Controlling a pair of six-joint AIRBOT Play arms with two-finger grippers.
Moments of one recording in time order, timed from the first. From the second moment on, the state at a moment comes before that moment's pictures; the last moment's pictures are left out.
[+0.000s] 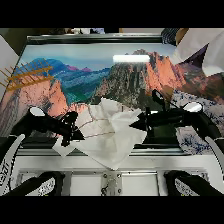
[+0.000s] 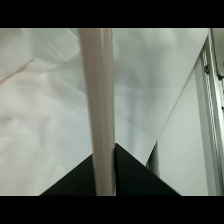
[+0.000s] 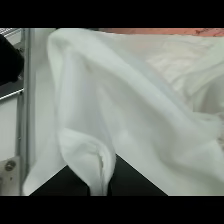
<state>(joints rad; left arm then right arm) 0.03 -1.22 0.68 0.77 -1.44 0.23 0.07 -1.12 0.74 -0.34 1.38 0.05</state>
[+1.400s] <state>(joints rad) 0.03 -1.22 0.68 0.71 -1.40 0.06 0.07 -1.12 0.74 -0.23 1.31 -0.16</state>
